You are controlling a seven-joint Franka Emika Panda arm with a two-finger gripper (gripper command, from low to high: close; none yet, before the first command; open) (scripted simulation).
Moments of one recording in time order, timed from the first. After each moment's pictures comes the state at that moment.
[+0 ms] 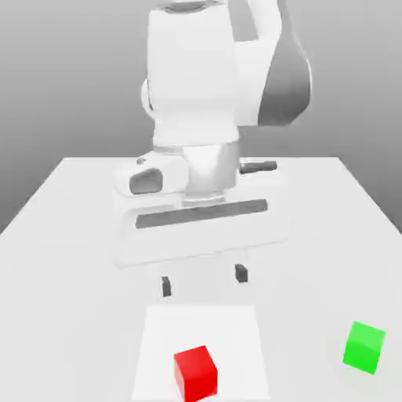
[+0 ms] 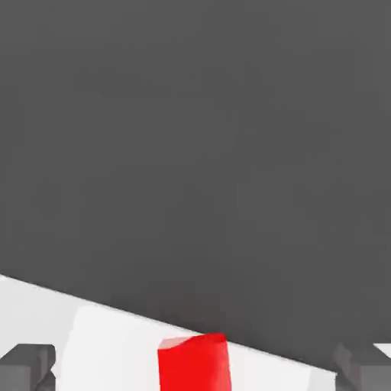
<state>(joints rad) 0.11 0.06 -0.11 -2.45 0.09 2.63 0.40</state>
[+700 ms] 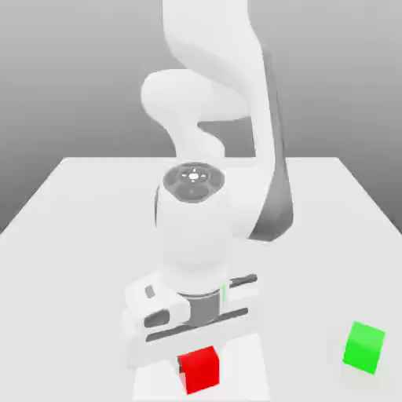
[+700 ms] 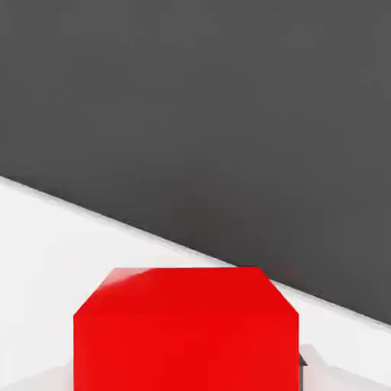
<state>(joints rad) 0.10 0.23 -0.10 -2.48 0.05 2.70 0.36</state>
